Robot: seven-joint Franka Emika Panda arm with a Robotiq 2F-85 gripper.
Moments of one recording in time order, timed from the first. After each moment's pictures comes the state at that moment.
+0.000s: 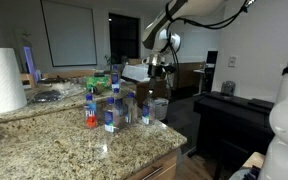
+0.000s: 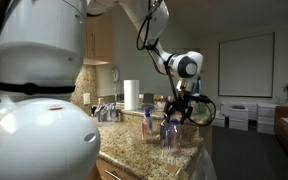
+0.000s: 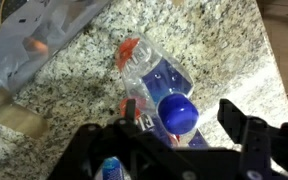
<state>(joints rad) -0.10 0.12 0.01 -2.07 0.30 2.06 -1.12</state>
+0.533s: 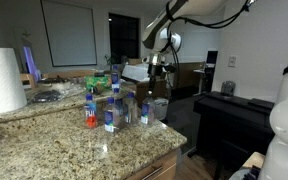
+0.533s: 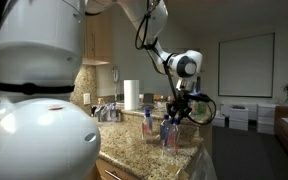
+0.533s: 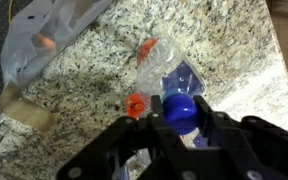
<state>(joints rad) -0.10 0.10 0.01 -2.09 0.30 2.10 -1.12</state>
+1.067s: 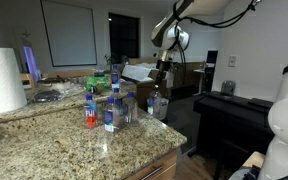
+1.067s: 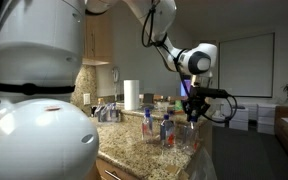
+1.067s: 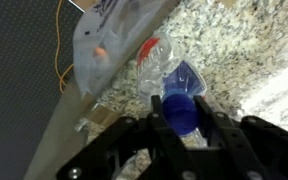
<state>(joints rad) -0.13 0.11 -0.09 -2.06 0.30 2.20 -1.08</state>
